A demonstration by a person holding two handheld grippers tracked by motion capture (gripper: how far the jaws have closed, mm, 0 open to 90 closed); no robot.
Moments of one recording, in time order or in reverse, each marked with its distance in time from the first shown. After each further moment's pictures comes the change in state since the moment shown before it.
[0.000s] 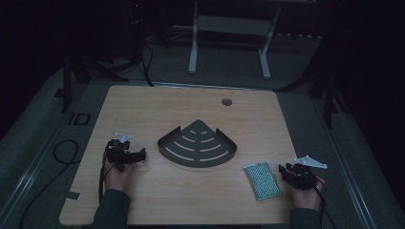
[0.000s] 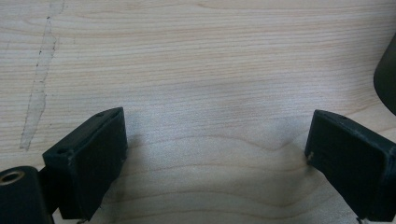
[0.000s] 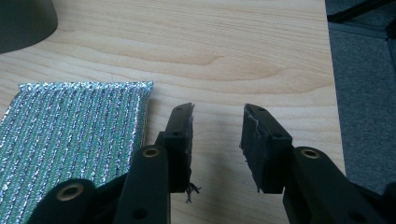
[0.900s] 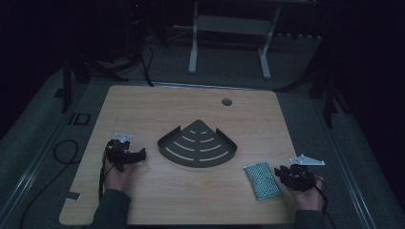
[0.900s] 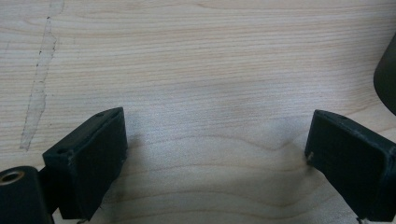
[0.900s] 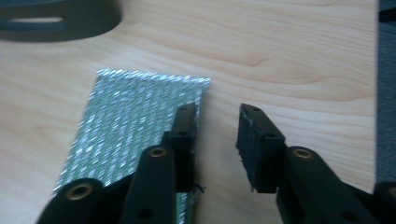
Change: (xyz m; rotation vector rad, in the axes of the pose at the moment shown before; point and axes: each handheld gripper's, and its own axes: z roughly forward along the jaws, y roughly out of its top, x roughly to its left) left arm 0.000 0.000 0.000 0.000 0.000 0.000; right arm 0.018 0.015 -0.022 0.071 0.119 -0.086
